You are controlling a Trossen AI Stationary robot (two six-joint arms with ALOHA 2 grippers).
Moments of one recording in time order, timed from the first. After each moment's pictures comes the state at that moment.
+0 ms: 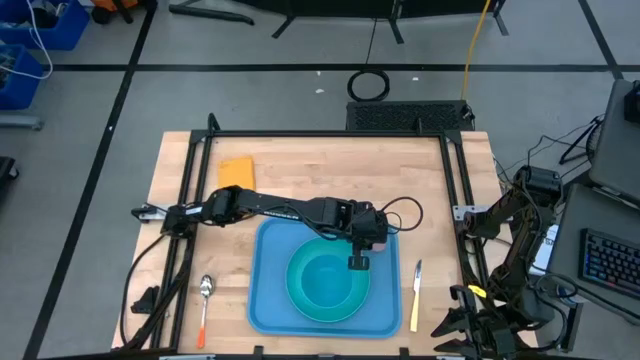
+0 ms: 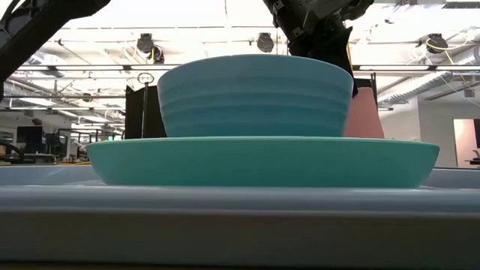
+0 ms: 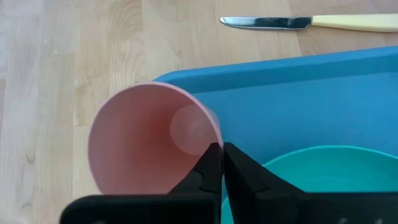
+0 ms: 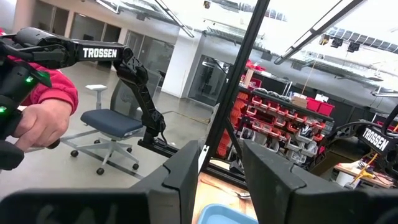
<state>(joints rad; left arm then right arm) -0.12 2.37 2.28 -0.86 -0.05 0.04 1.32 1.45 0.74 1.07 1.02 -0.59</state>
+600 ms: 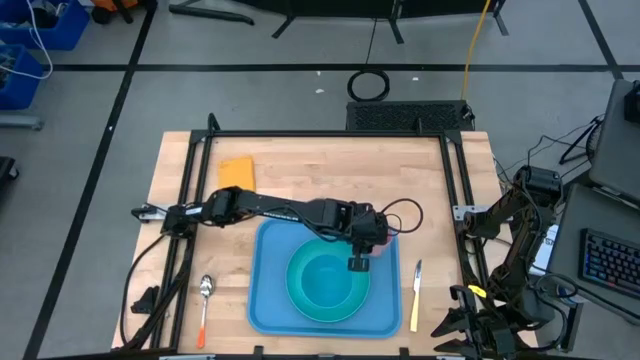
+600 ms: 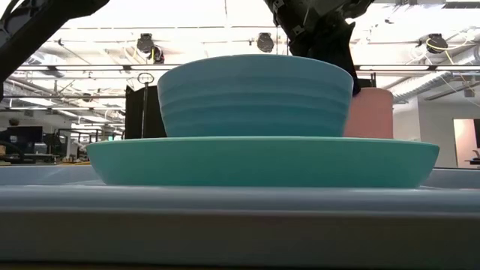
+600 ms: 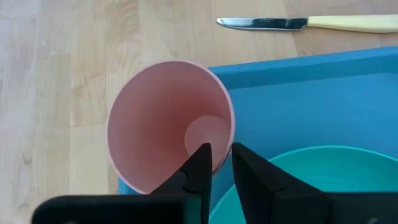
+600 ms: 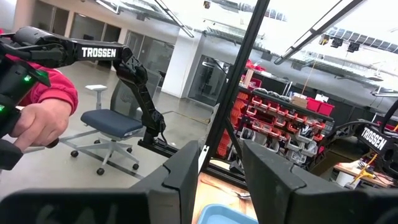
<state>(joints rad) -0.13 2.37 2.28 -0.86 -0.05 0.04 1.32 1.45 0.74 1.07 1.02 -0.59</state>
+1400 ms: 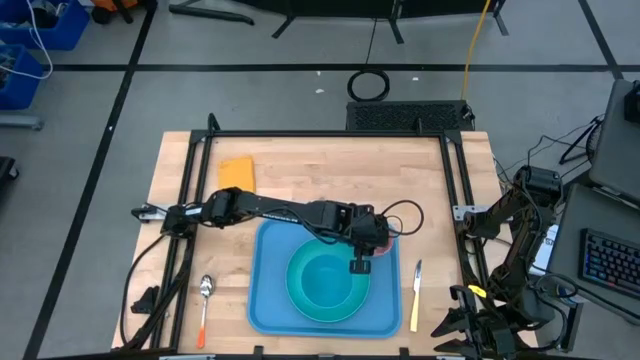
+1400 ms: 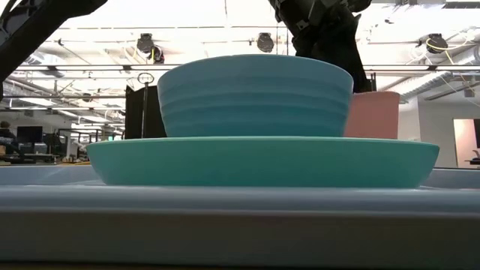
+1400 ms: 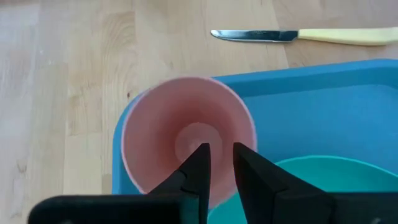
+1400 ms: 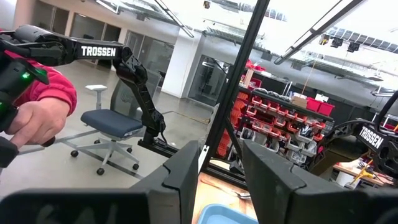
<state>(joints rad) -0.14 2.37 2.28 -0.83 -0.05 0.02 1.32 1.45 0.74 1.07 1.02 -0.59</state>
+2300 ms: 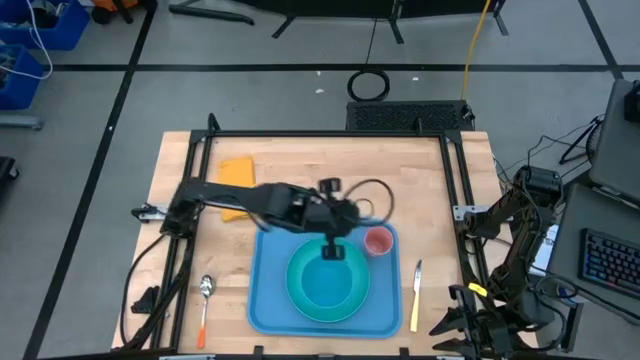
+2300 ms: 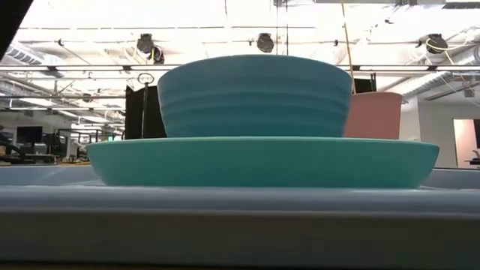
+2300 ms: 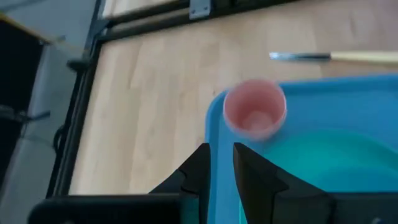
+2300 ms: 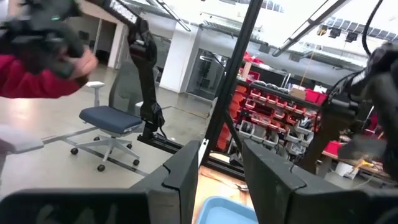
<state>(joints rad) -0.21 2.06 2.28 -1.10 -0.37 -0.02 1.32 1.45 0.74 1.03 1.05 -0.53</state>
